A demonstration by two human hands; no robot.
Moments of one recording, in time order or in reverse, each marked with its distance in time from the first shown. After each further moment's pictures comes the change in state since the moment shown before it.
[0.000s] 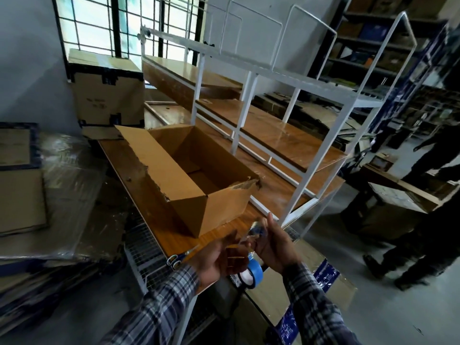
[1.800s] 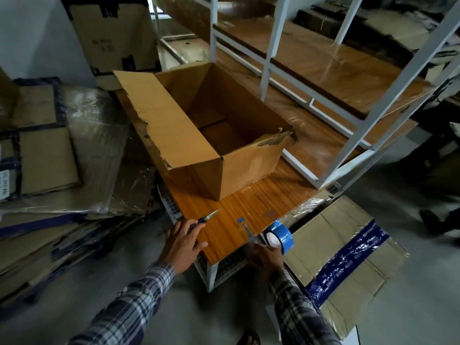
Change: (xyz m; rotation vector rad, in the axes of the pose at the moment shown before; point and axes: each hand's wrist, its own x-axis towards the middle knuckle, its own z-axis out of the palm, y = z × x) left_hand 0.024 -0.053 -0.213 1.838 0.668 0.160; right_hand 0.063 0.239 -0.151 -0.254 0.687 0.604
